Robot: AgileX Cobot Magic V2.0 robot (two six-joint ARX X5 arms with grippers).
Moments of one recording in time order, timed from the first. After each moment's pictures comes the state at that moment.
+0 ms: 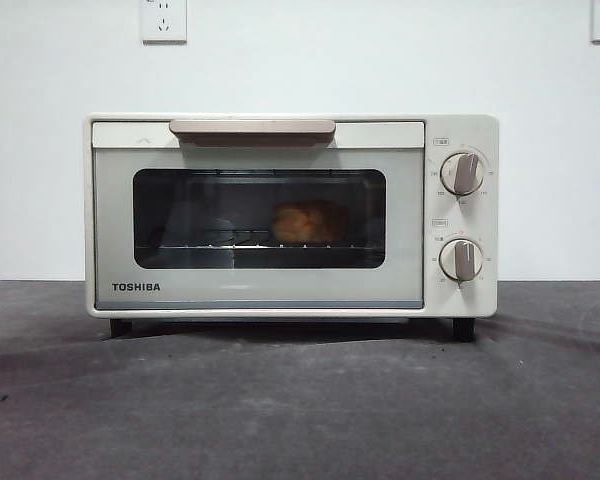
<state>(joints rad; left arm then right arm) -0.14 0.47 0.95 -0.65 0.52 -0.17 0.75 0.52 0.92 -0.63 0.00 0.15</state>
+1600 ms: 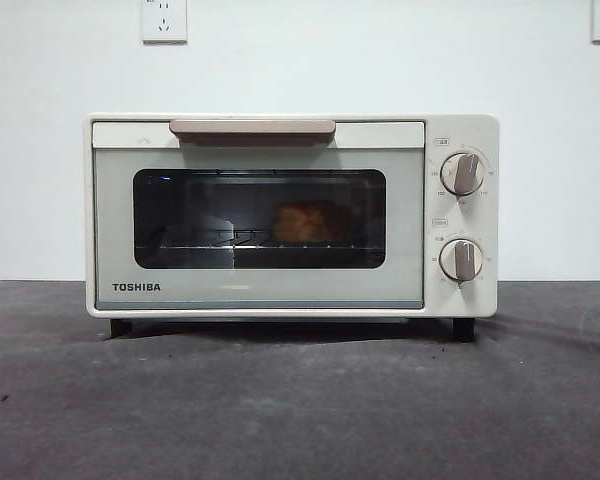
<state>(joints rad) 0.03 0.00 0.03 -0.18 0.00 -0.11 0.75 0.52 0.92 -0.63 0.00 0.15</state>
